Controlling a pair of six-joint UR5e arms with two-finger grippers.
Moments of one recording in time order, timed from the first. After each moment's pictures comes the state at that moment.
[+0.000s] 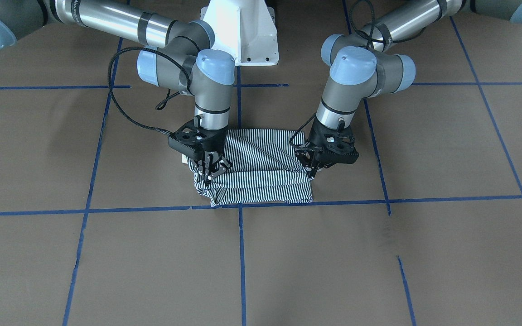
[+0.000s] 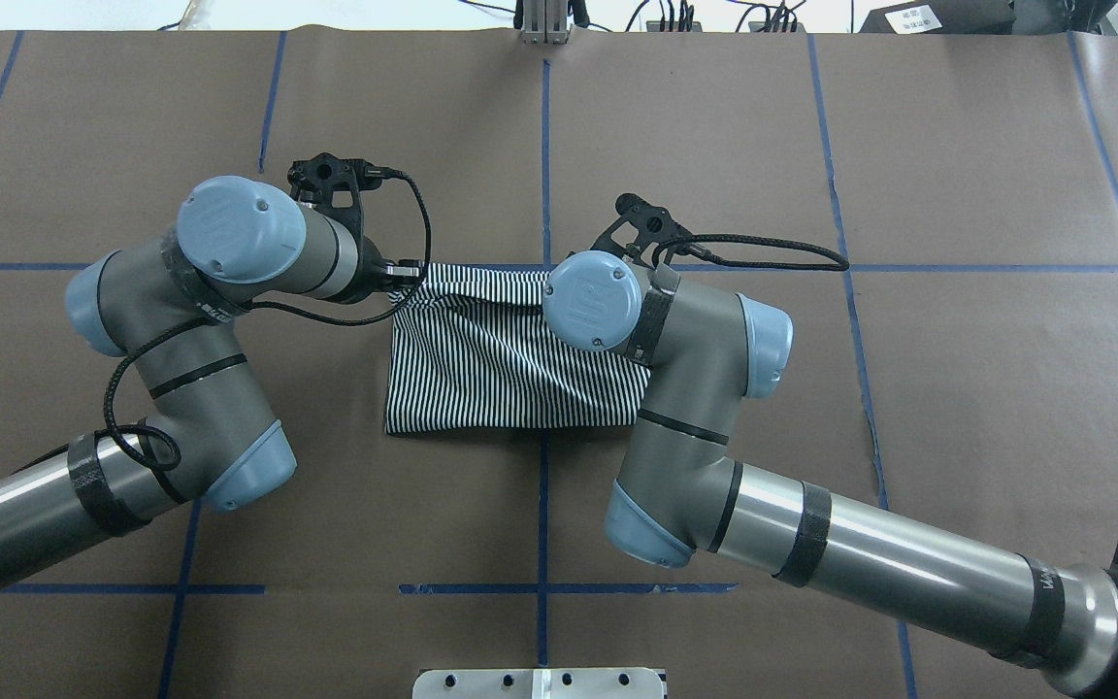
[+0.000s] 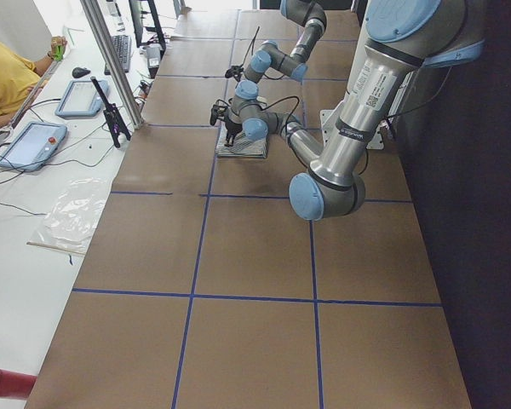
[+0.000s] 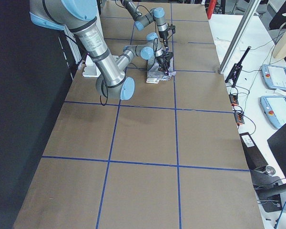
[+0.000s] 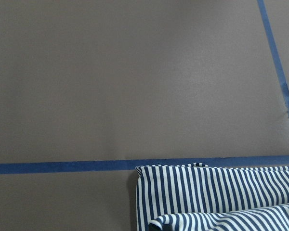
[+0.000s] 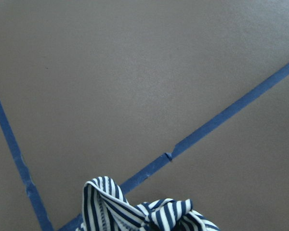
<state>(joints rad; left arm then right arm) -0.64 -2.11 -1.60 -1.97 -1.75 -1.14 0.47 -0.80 1.44 -1.49 1.39 1.85</state>
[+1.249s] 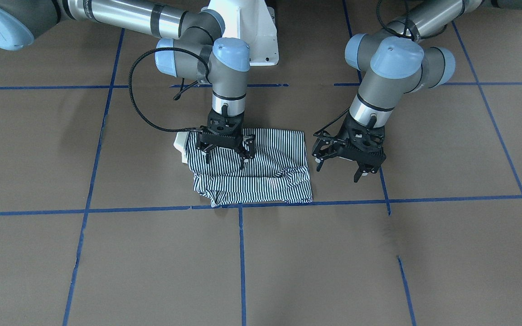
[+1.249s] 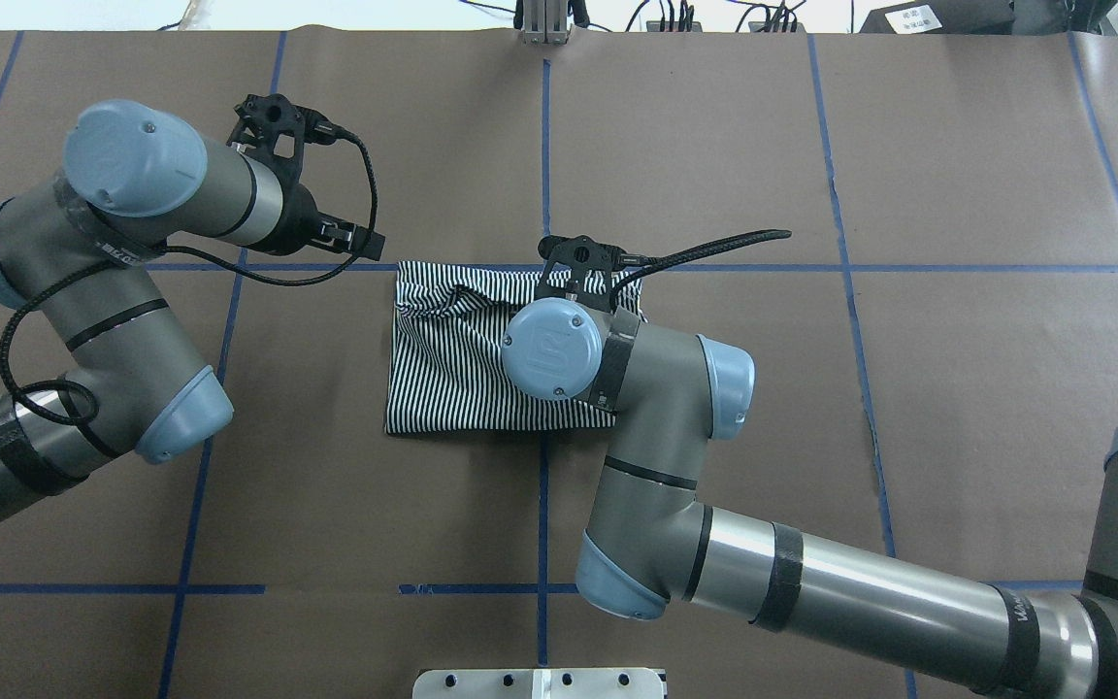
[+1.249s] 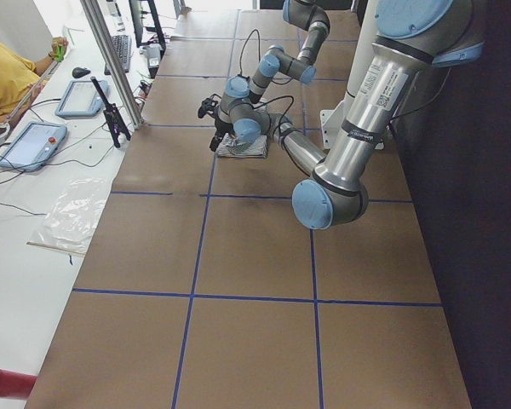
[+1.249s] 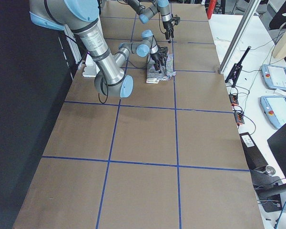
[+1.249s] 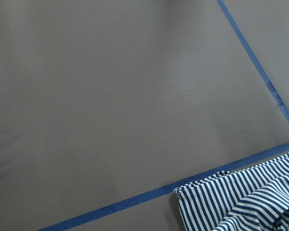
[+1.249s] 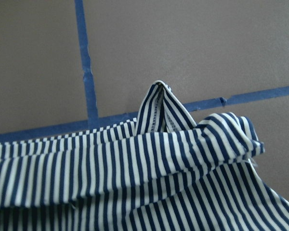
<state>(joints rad) -0.75 -2.05 -1.67 -1.98 -1.85 -0.81 0.40 -0.78 1.44 -1.50 1.39 1.46</state>
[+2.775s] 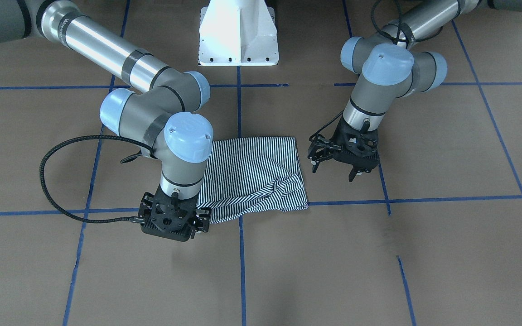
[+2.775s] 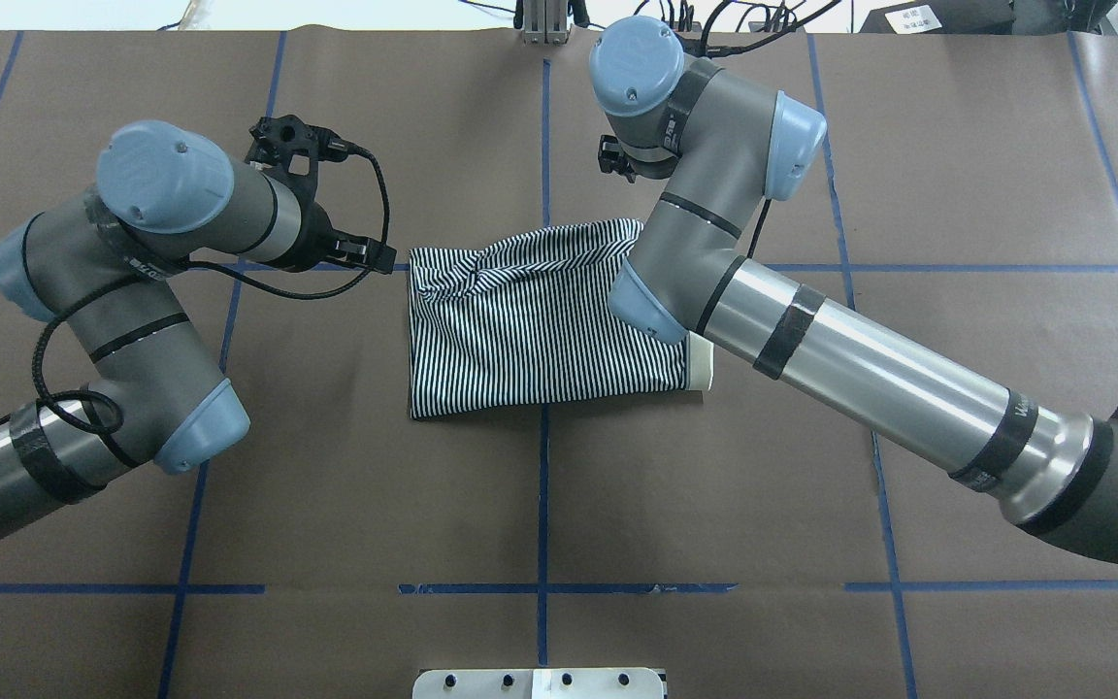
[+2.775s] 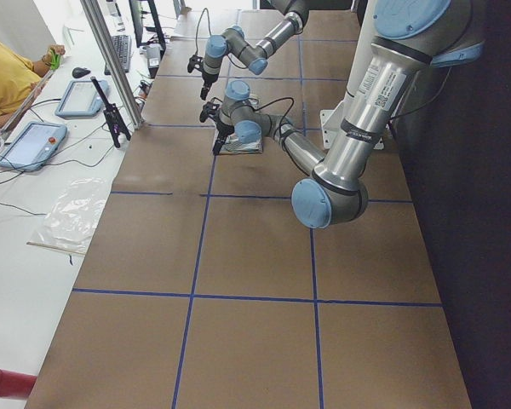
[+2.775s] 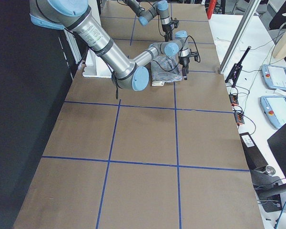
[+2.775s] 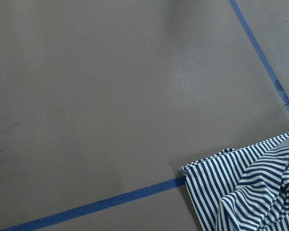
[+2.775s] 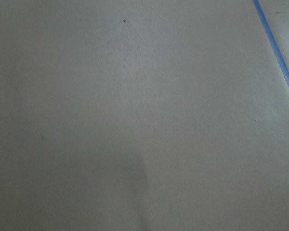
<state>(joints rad) -0.71 -2.08 -1.62 -1.97 -1.84 -0.91 0.74 -0.63 1.16 -1.54 1.69 1.18</state>
